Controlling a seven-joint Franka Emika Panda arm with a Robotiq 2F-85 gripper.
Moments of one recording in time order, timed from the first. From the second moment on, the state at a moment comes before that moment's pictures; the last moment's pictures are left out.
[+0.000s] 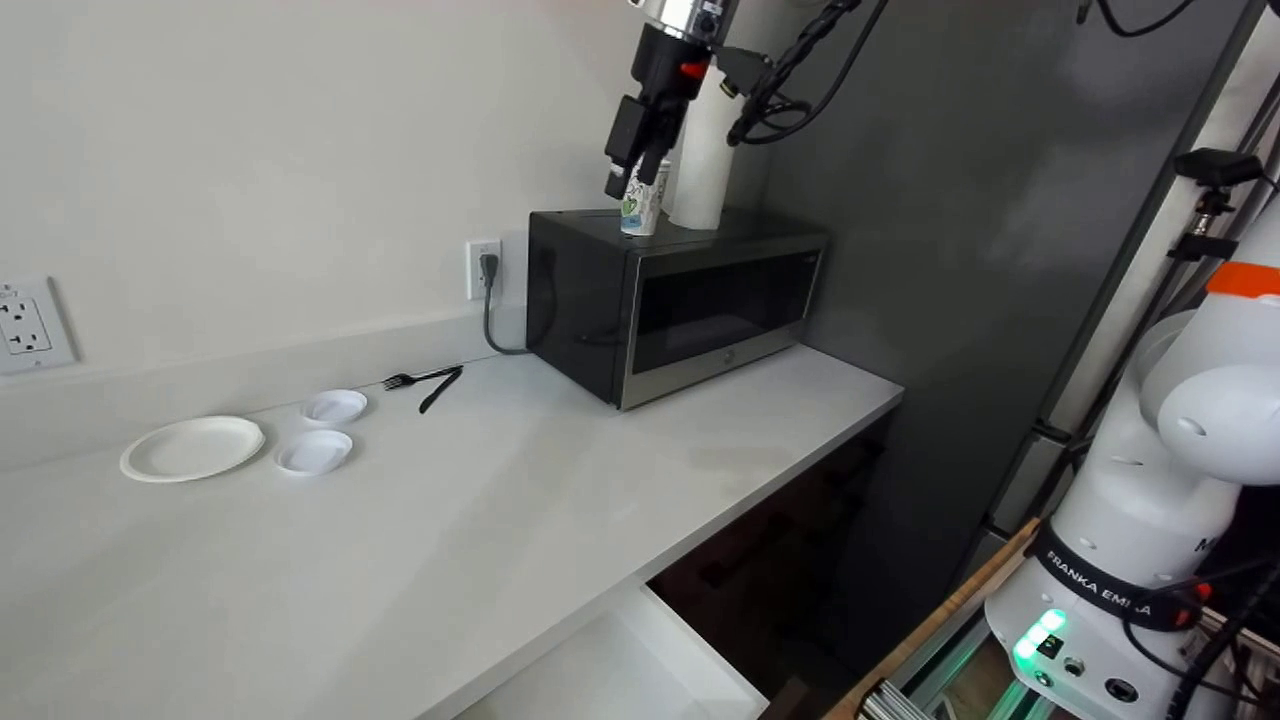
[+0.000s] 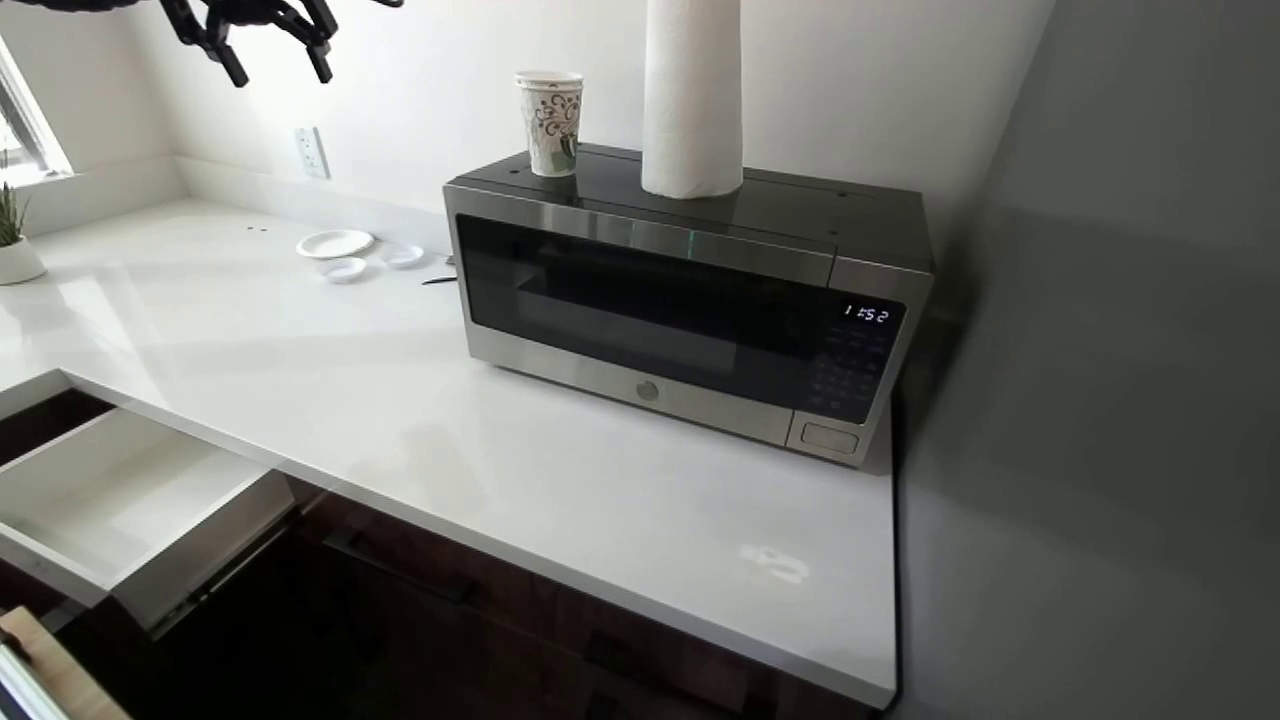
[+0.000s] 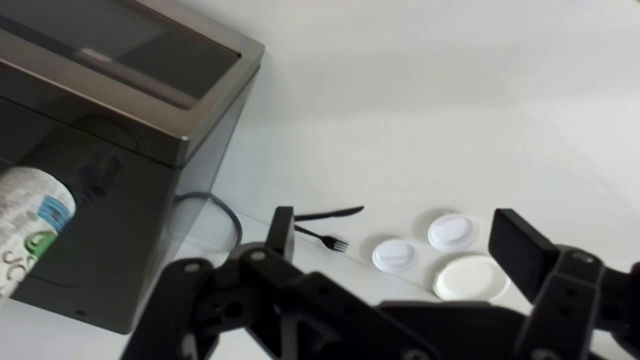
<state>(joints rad) 0.25 -0.15 0.29 -1.96 -0.07 2.11 -0.02</state>
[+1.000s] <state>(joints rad) 0.40 0.56 0.33 -1.36 -0.17 2.19 -0.16</state>
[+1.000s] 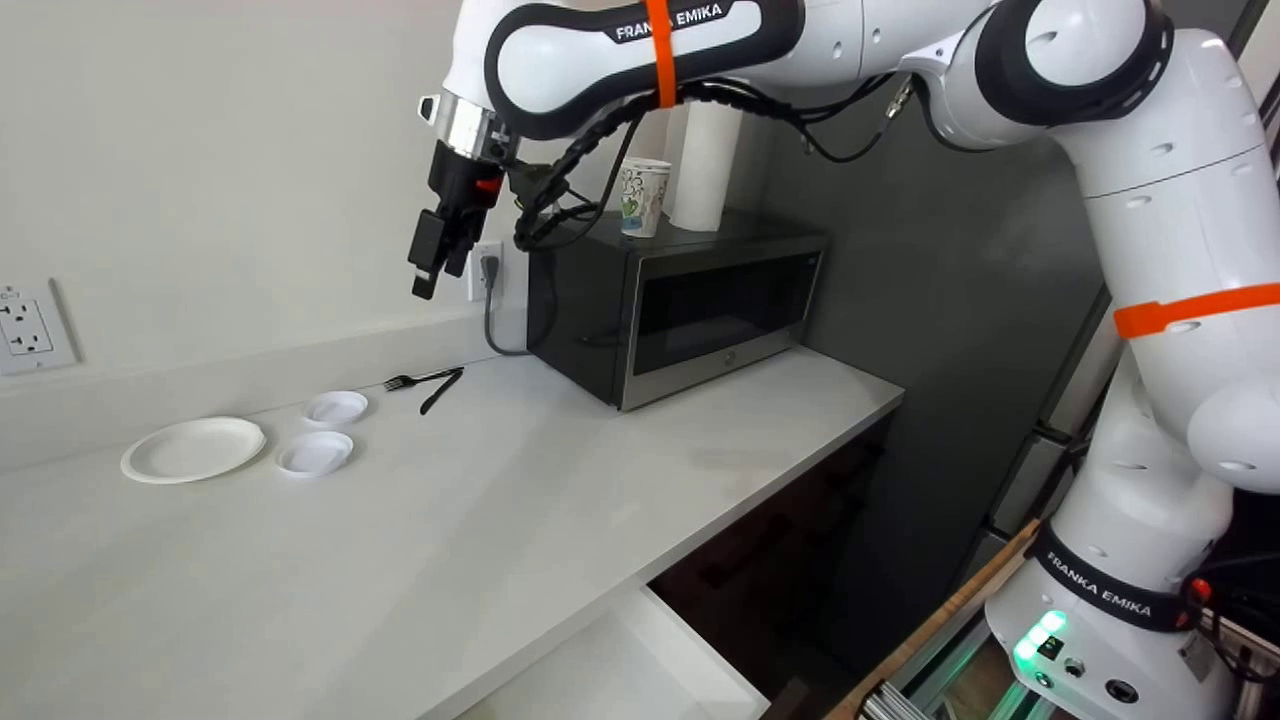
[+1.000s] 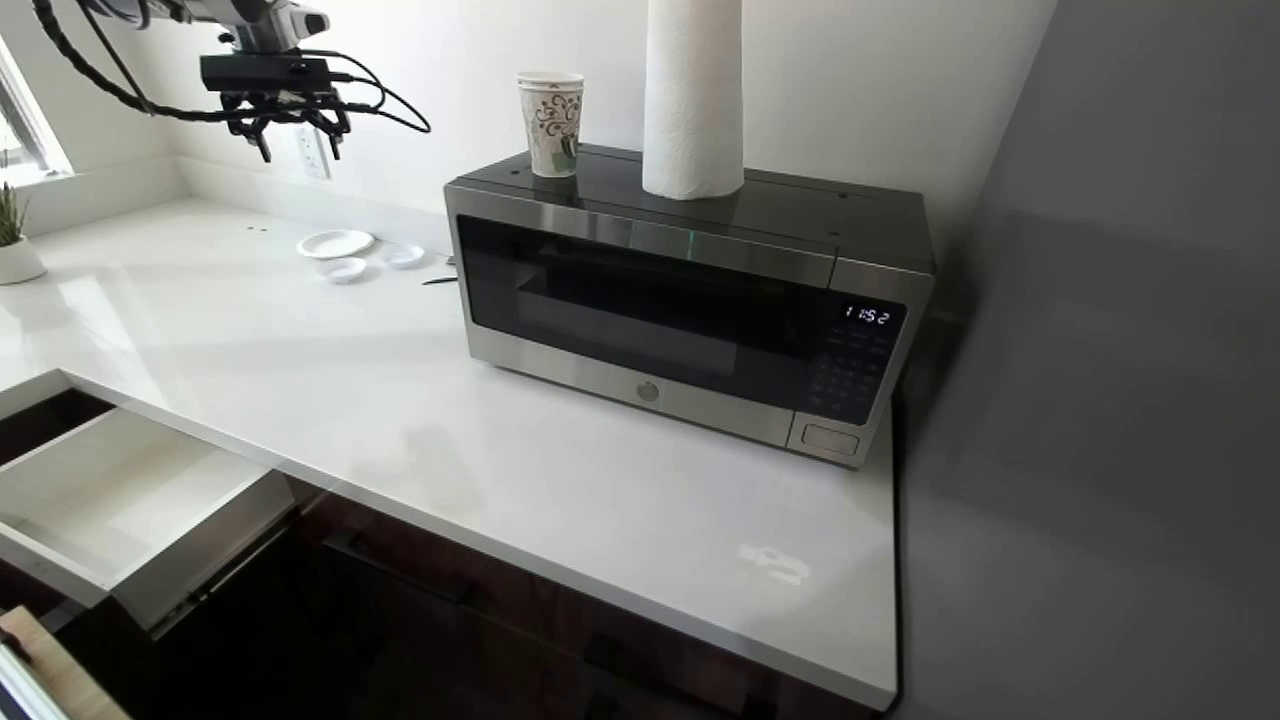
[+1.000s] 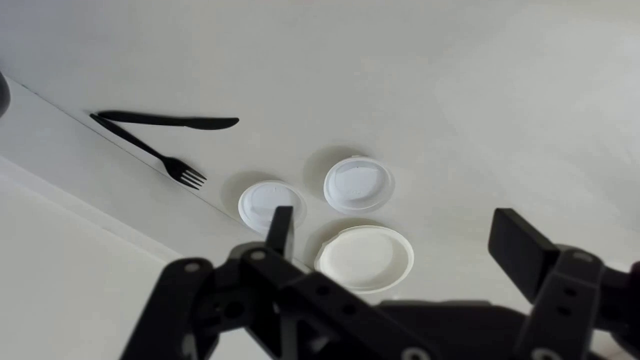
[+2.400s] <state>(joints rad) 0.73 1.07 0.04 -0.84 -0.23 2.15 0.61</state>
